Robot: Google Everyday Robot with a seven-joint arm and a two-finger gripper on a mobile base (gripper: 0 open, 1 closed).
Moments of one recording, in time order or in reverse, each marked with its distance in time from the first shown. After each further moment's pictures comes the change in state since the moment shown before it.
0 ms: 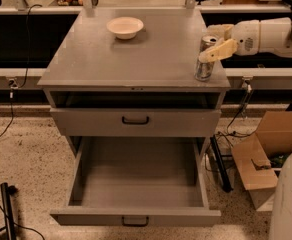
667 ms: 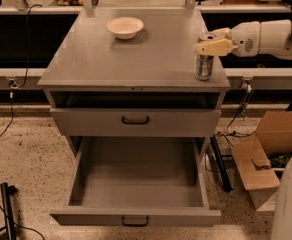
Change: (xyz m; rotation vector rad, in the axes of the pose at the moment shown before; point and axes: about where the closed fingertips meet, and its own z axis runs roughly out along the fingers) arm 0.002 -0.002 -0.001 0.009 -0.015 0.013
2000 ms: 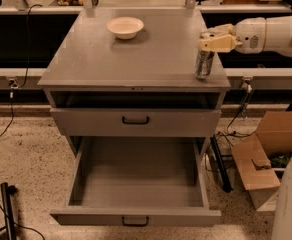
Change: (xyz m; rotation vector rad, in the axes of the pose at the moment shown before) arm -0.013 0.008 -0.012 -0.025 -0.027 -0.018
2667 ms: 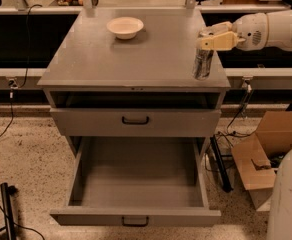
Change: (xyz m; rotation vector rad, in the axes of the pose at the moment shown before) arm -0.013 0.027 0.000 -0.107 0.012 0.023
